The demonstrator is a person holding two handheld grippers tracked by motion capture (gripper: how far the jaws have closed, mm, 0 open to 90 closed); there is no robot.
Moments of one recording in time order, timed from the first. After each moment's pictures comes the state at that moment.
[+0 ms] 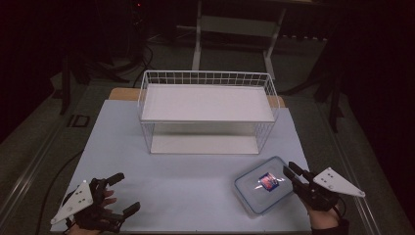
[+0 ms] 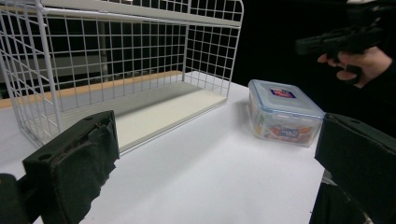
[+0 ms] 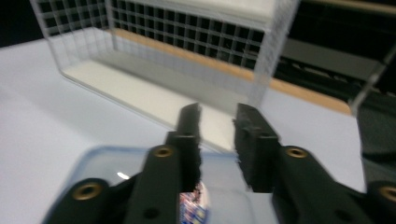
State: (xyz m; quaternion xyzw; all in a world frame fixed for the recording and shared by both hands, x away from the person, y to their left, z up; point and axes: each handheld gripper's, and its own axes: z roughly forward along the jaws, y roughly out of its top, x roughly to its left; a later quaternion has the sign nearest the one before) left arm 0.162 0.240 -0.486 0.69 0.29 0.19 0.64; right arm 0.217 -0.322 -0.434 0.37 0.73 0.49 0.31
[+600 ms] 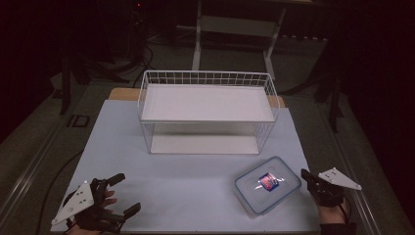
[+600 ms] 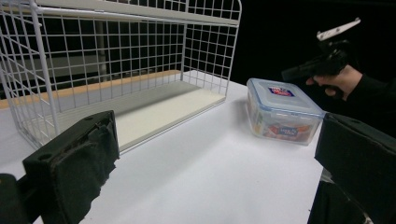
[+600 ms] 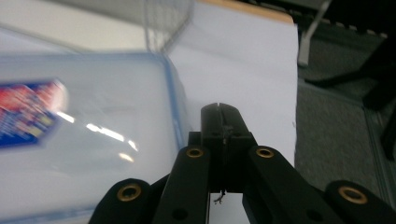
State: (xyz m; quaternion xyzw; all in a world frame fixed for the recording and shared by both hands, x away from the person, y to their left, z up) left arm 0.161 0.239 -0.486 0.69 0.29 0.19 0.64; right arm 0.246 -0.378 -0.492 0.47 0.73 0.38 0.32
